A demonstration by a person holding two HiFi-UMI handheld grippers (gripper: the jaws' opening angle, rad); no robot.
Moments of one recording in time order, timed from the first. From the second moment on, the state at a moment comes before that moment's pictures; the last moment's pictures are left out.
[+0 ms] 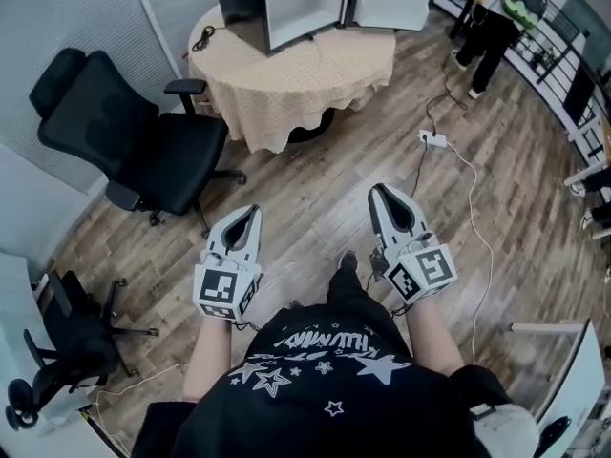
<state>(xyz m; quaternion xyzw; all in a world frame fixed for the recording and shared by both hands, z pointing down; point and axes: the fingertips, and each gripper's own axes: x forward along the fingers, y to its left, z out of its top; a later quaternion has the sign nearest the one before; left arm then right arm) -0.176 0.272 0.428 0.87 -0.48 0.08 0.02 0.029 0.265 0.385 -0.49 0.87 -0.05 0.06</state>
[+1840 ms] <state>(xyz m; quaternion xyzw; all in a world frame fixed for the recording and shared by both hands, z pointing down) -0.010 0.064 0.438 0.84 -0.54 0.10 0.05 0.236 0.052 0.433 -0.47 0.87 -0.12 0.07</state>
